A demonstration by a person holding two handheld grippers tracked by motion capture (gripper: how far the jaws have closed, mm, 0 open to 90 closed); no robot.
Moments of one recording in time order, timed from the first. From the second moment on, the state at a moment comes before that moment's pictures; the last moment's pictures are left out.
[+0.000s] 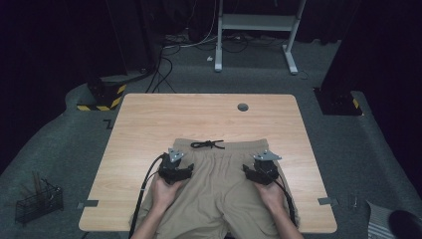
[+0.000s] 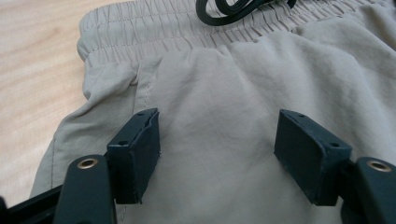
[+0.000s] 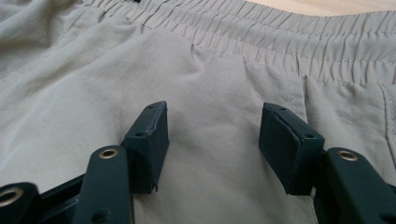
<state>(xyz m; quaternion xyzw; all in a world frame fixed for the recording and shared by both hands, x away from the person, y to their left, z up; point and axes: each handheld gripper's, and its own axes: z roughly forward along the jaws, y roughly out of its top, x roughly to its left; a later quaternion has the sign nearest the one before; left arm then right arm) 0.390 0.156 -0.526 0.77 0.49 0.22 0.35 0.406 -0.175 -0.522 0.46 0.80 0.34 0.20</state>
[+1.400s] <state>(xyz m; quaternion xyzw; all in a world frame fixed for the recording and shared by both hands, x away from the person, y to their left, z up) 0.430 0.192 -0.524 0.77 0.49 0.22 0.34 0.413 -0.163 -0.523 0.44 0.80 0.34 0.20</state>
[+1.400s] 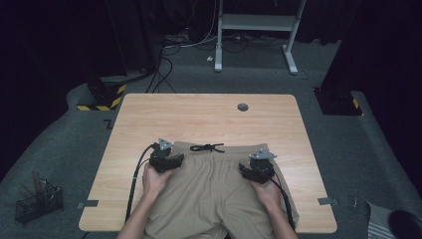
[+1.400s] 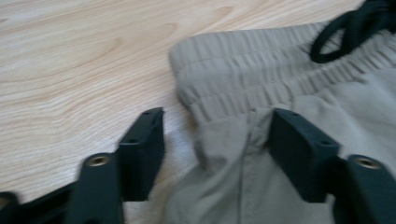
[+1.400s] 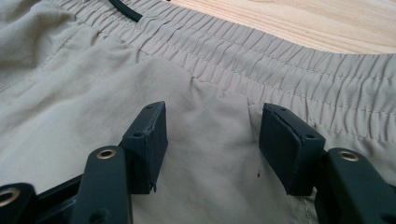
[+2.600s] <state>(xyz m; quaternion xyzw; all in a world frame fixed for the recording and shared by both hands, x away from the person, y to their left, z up) 0.411 0.199 -0.496 0.77 0.46 0.17 0.40 0.414 -0.163 -0.523 0.45 0.80 0.34 0.20</state>
